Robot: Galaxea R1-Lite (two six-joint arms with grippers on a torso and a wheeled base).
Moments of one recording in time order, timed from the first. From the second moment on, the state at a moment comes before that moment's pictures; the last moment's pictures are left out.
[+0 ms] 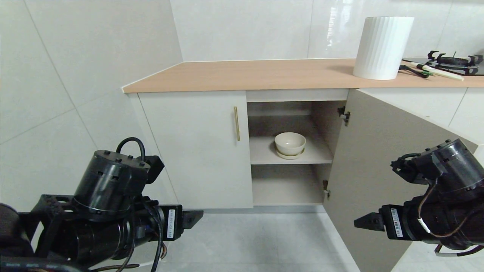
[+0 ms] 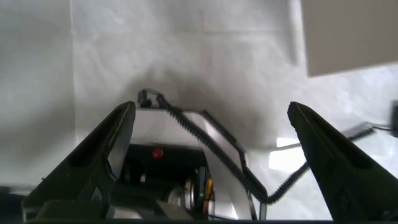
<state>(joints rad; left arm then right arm) -0.58 1.48 -0.69 -0.03 0.27 -0.42 0.51 1.47 -0.80 0.25 -0.12 0.49</state>
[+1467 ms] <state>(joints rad) -0.58 1.48 -0.70 -0.03 0.27 -0.43 -0.07 1.46 -0.99 0.39 -0.11 0.25</state>
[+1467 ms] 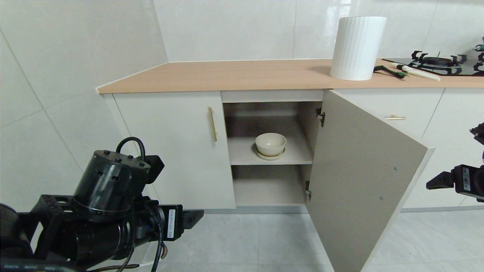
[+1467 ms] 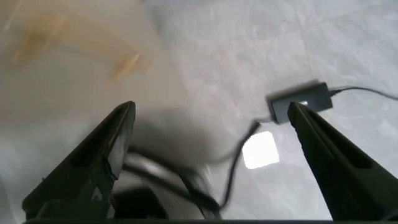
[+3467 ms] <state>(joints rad) -0.56 1.44 -0.70 -0.02 0.26 -0.37 0.50 2.06 -1.26 -0.03 -0.09 0.48</state>
